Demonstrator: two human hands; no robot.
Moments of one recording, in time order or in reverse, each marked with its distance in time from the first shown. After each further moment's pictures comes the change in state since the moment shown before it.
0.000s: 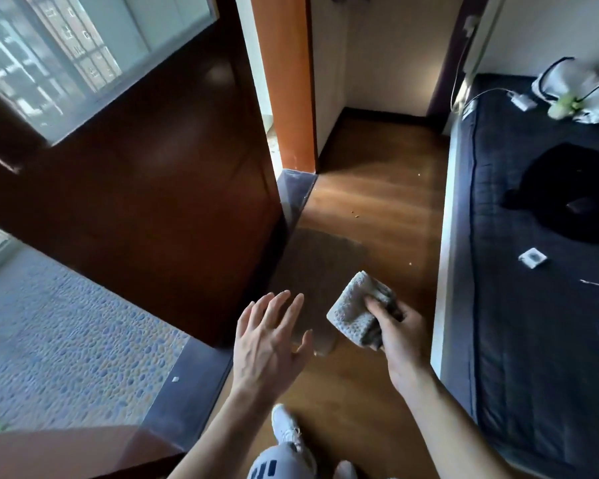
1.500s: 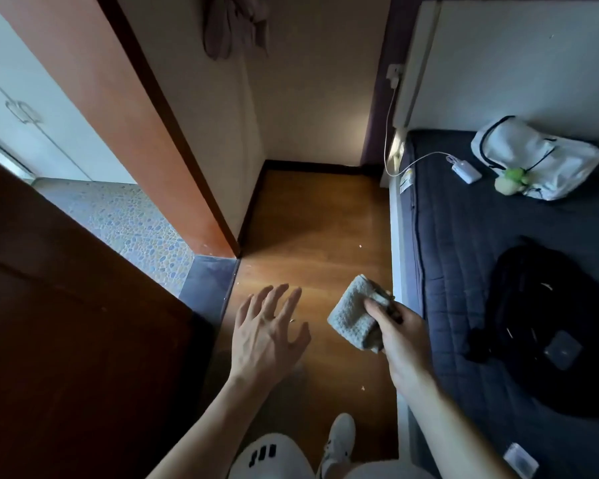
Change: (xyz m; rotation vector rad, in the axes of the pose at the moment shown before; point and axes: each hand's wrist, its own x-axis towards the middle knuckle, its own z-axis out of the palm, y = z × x) left_hand 0.734 0.117 0.261 -0.071 -0.102 0.192; right_hand 0.685 -0.266 0.005 -0.073 0.160 0.026
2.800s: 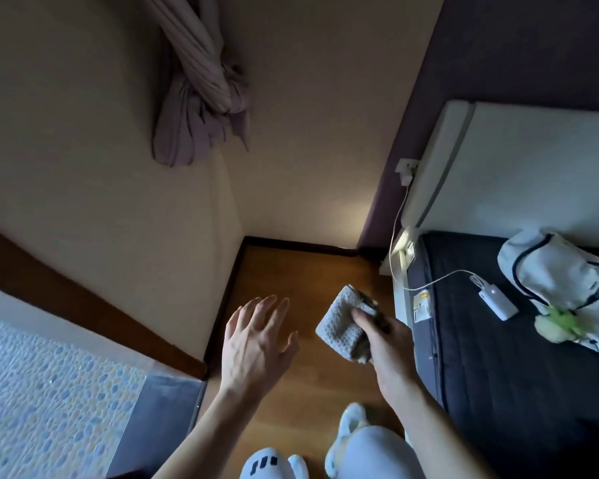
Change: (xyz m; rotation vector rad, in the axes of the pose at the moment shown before) left_hand 0.547 -0.149 0.113 -0.054 0.087 -0.025; right_hand 0.475 -0.240 0.221 0.023 0.003 -0.025
